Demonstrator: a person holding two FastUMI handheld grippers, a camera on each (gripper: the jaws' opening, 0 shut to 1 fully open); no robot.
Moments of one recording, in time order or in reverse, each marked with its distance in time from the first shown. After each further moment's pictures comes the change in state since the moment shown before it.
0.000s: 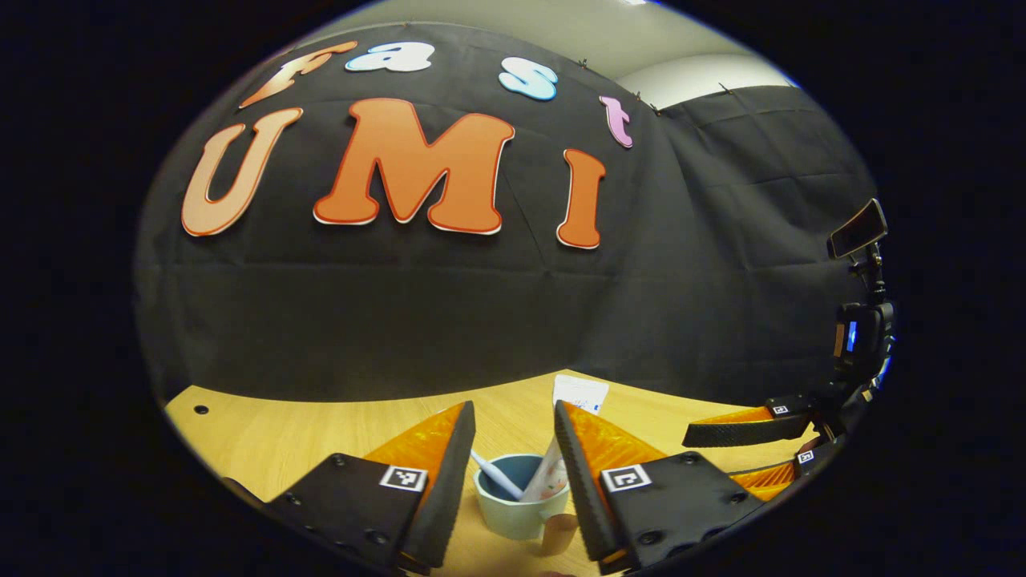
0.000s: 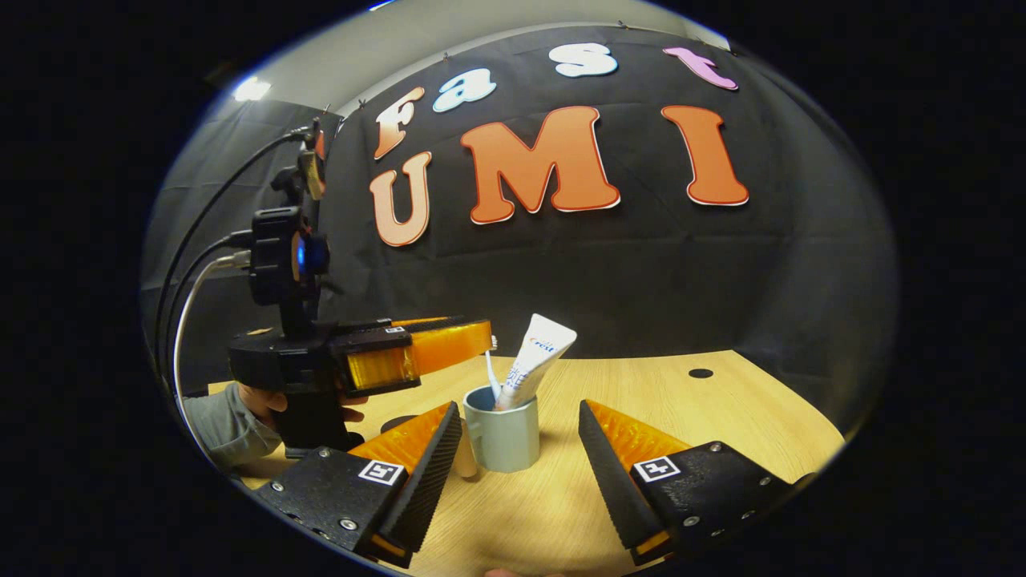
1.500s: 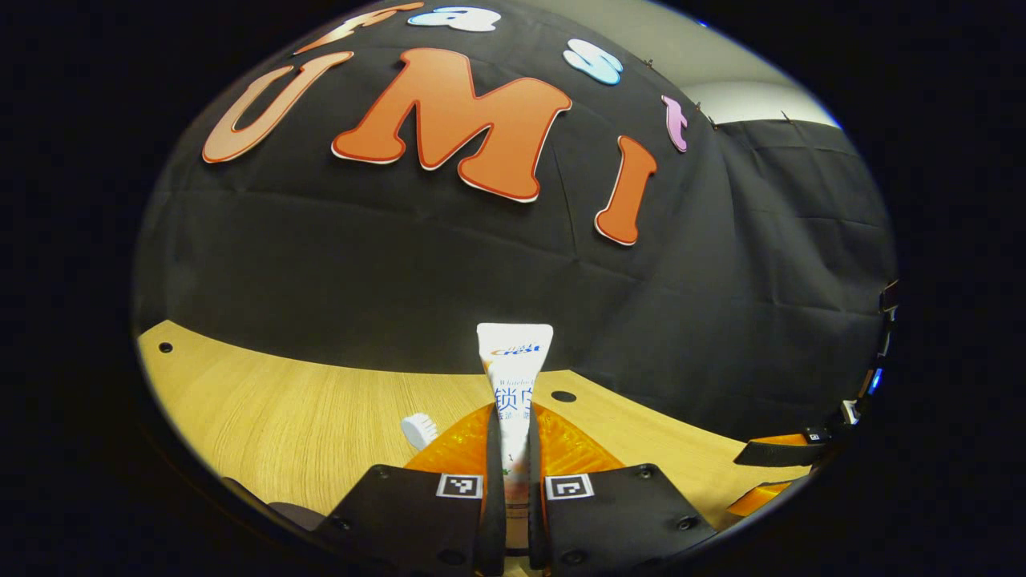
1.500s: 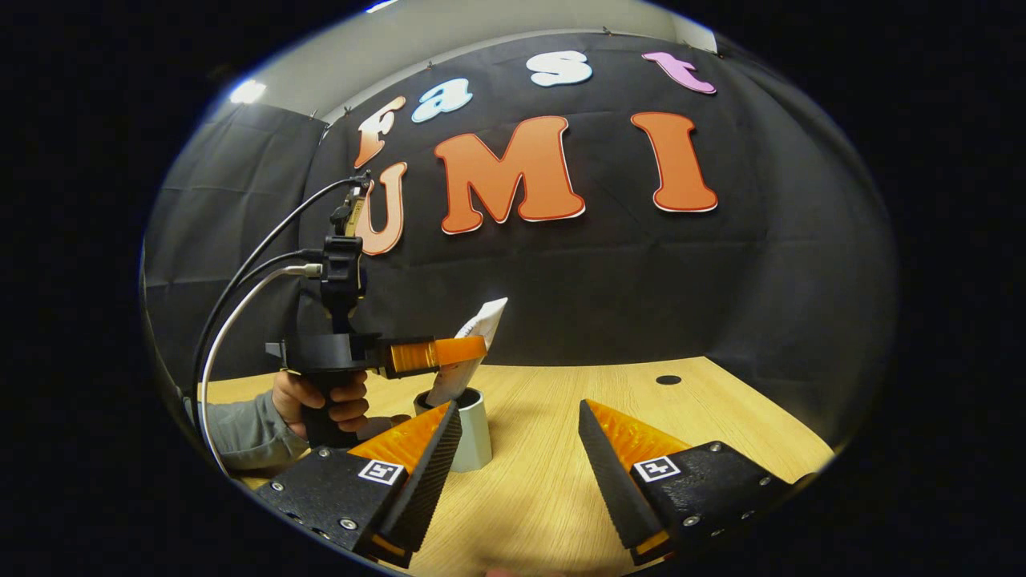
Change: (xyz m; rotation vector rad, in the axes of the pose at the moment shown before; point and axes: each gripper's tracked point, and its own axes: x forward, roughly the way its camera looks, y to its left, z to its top) left arm 0.085 -0.003 -0.044 -0.203 0.082 0.007; right arm -0.020 -0.048 0.005 0.009 -0.051 -0.070
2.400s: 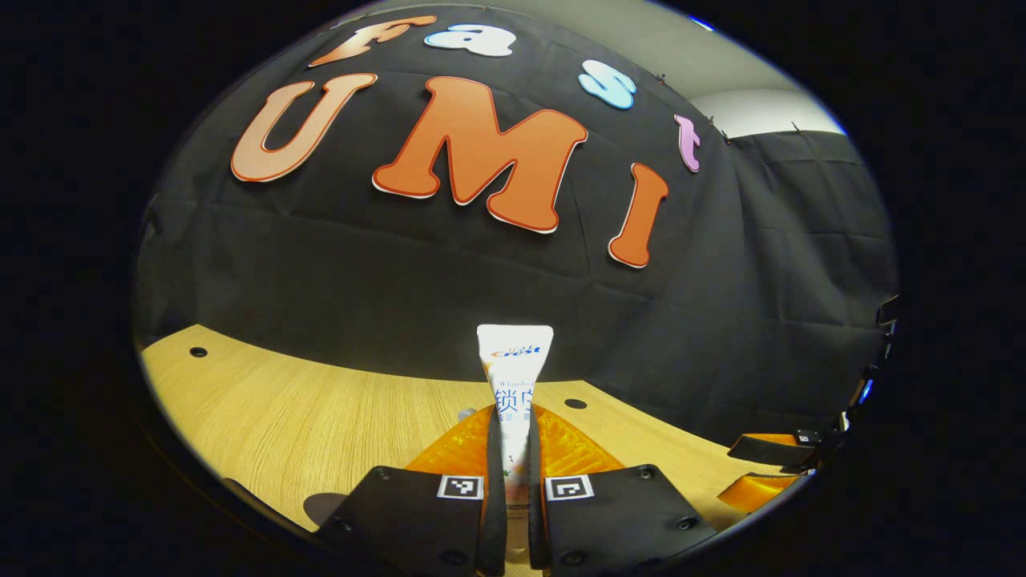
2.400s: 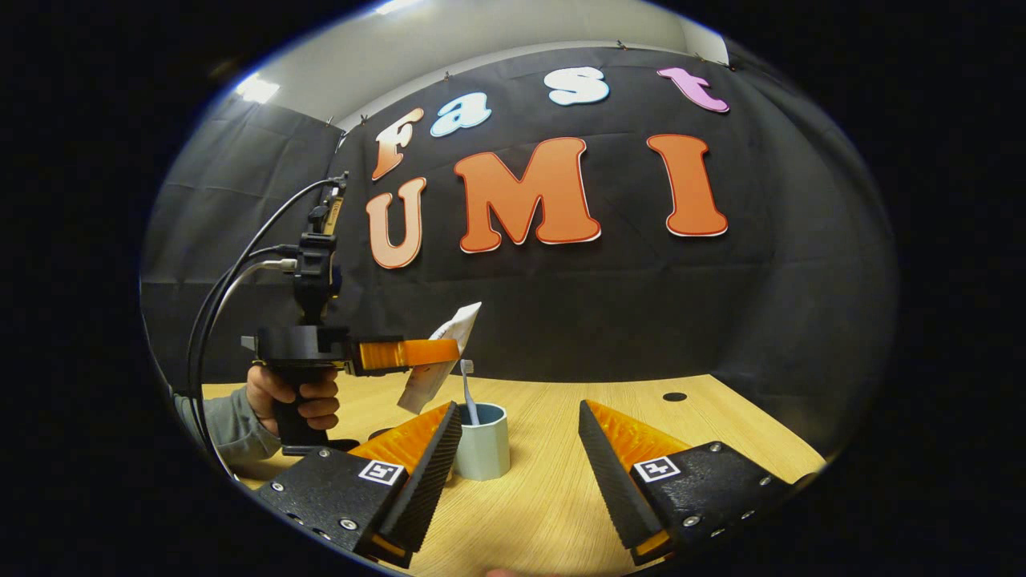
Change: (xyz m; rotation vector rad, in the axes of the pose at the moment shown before) left arm -0.059 0.016 0.040 -0.001 -0.060 0.078; right arm -0.019 0.023 0.022 -0.034 -0.051 0.033
